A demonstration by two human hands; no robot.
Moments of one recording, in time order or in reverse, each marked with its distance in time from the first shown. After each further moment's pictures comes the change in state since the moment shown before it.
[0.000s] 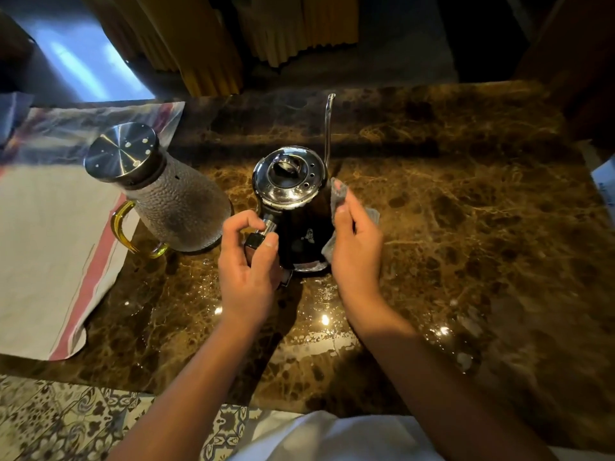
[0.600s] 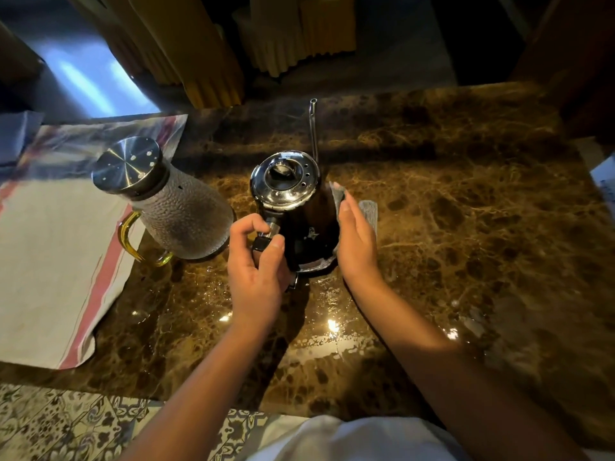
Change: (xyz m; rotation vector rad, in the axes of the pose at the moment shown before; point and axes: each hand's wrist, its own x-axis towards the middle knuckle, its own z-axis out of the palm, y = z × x) left_hand -0.001 0.002 0.009 -0.038 0.005 -0.028; right_hand 0.026 0.020 -0.002 -0.028 -0.093 0.077
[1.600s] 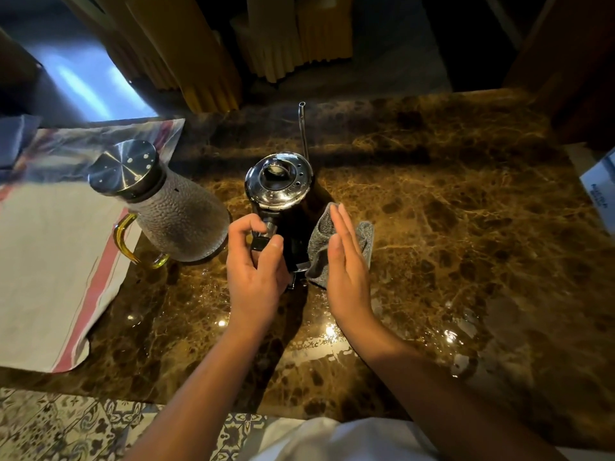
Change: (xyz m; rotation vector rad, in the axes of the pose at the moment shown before) left_hand 0.002 0.001 0.004 -0.012 -0.004 -0.013; right_hand -0.044 0.013 -0.005 -0.201 -0.052 -0.246
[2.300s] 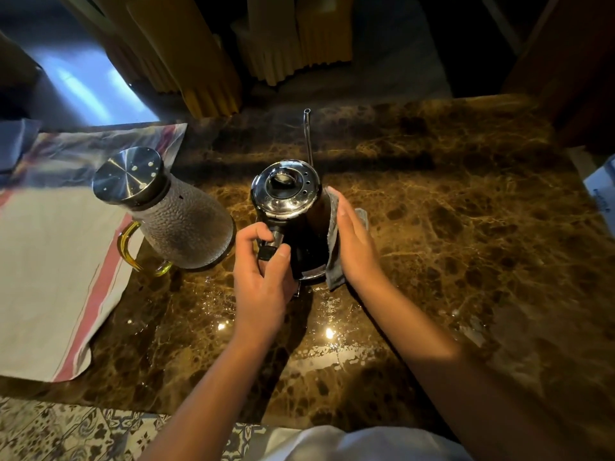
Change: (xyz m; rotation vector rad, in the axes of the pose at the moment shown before) left_hand 0.001 0.004 -0.001 0.010 -0.021 -0.033; right_hand 0.056 -0.008 -0.007 0.088 -0.122 0.198
